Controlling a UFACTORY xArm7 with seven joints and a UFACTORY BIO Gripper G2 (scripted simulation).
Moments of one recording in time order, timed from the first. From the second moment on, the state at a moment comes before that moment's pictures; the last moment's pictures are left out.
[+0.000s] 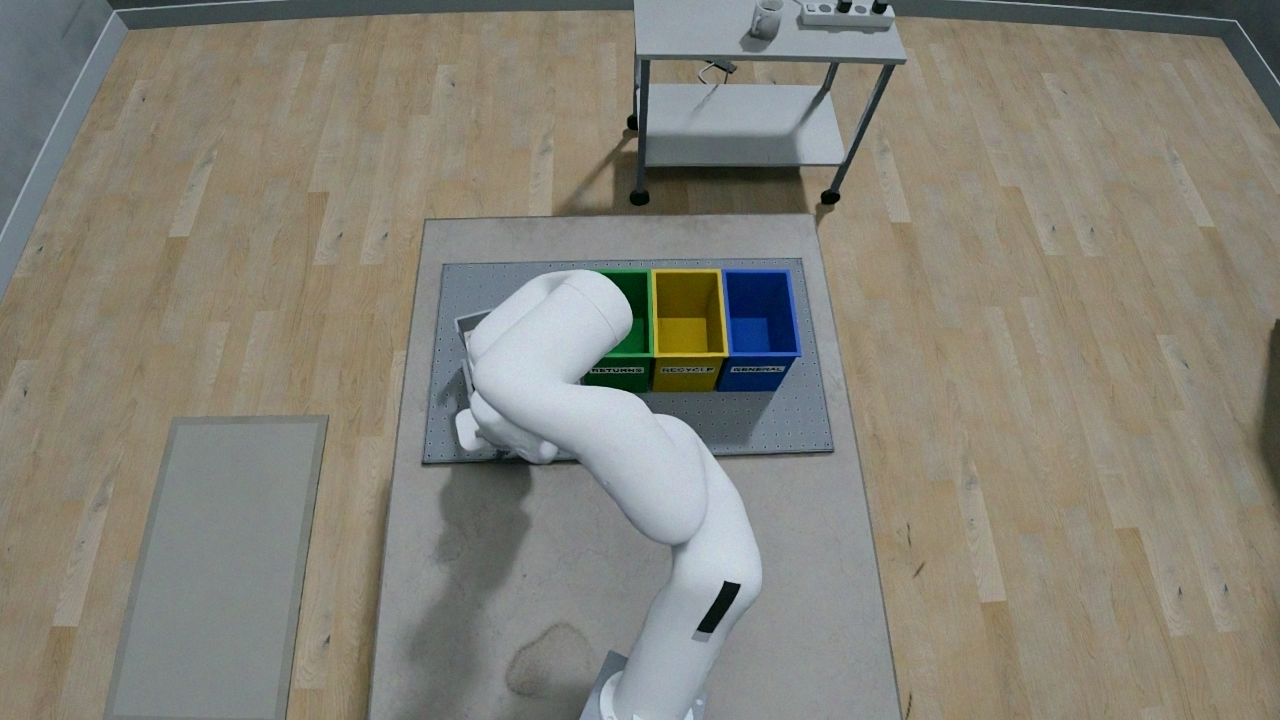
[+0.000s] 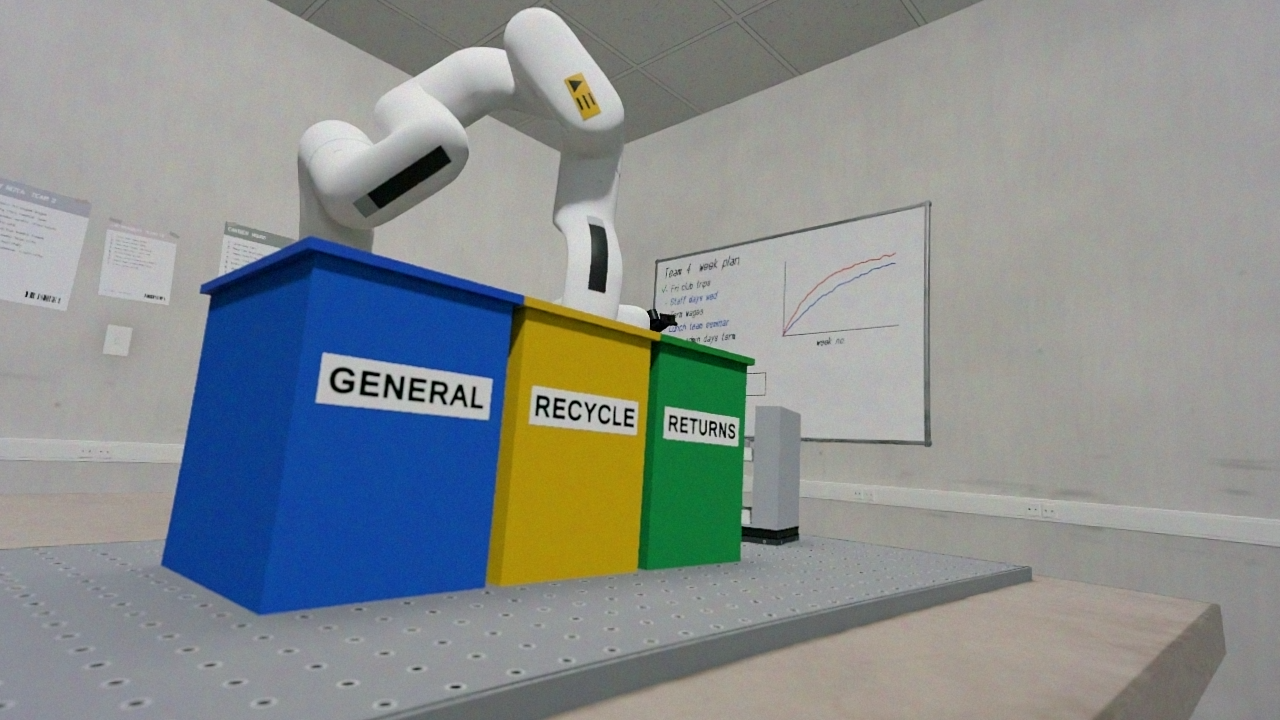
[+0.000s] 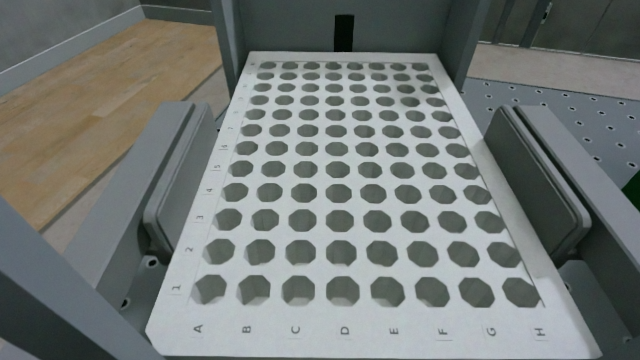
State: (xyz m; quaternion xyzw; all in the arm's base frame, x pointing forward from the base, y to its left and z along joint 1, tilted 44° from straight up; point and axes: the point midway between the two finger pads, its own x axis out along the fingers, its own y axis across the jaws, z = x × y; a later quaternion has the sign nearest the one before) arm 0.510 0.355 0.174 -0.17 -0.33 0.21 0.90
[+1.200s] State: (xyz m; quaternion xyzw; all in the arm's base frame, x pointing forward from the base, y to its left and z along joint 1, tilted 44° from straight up) arm 0.475 0.364 0.212 -0.17 -0.33 0.21 0.90
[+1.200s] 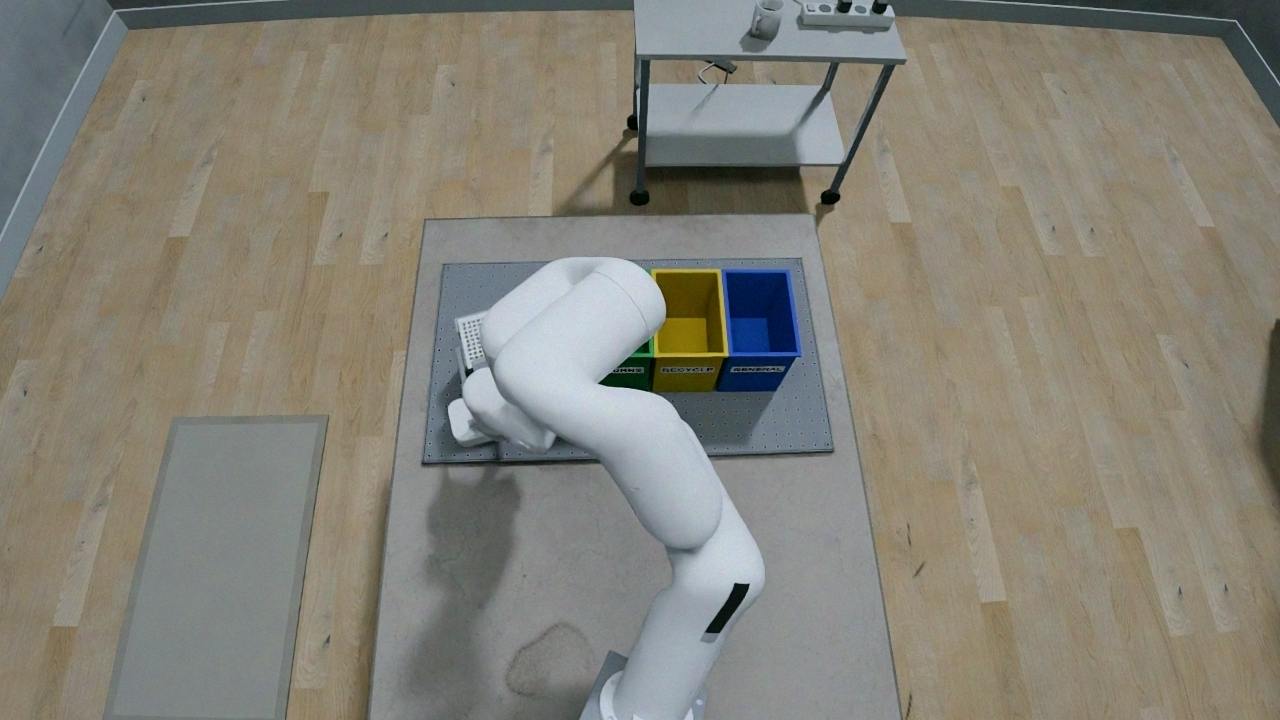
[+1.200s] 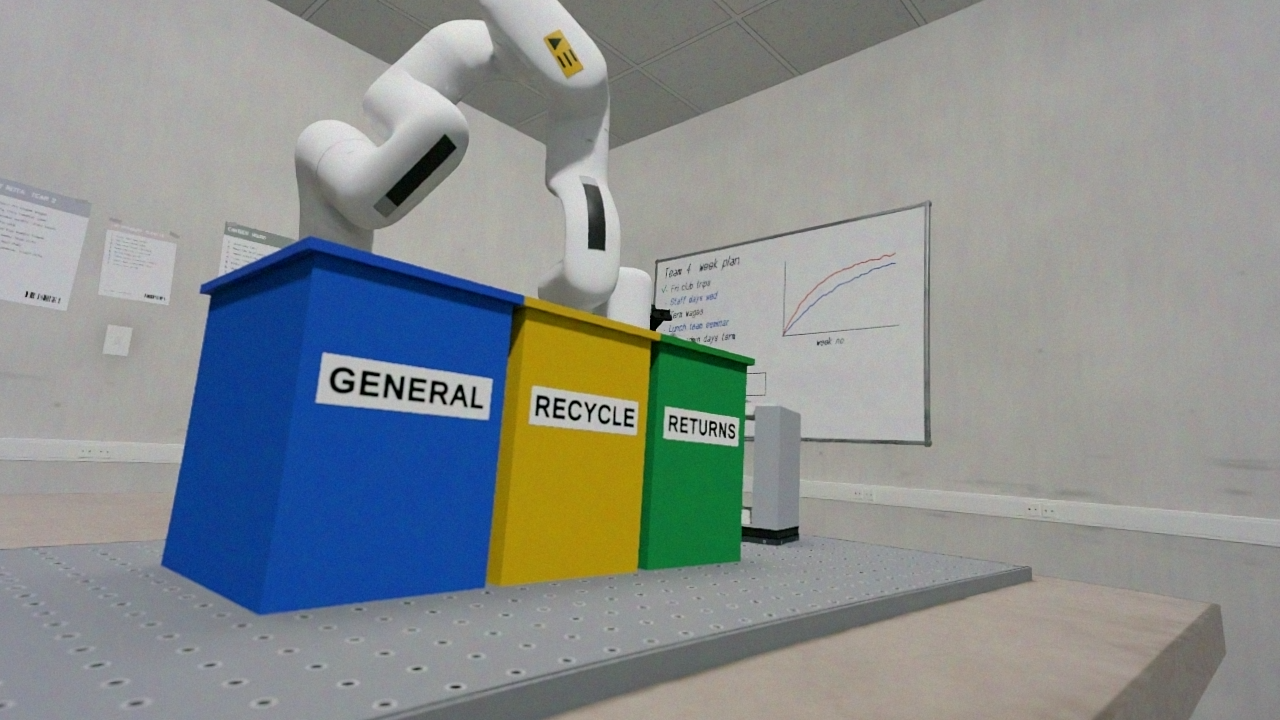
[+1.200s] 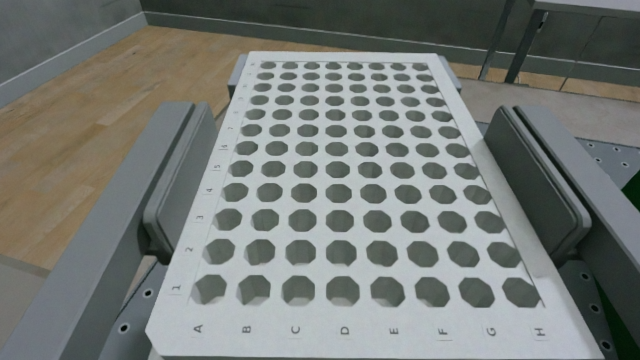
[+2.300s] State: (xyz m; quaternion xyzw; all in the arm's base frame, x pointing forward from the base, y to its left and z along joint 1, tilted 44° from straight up) arm 0.443 0.372 0.247 -0.17 -0.33 0.21 0.90
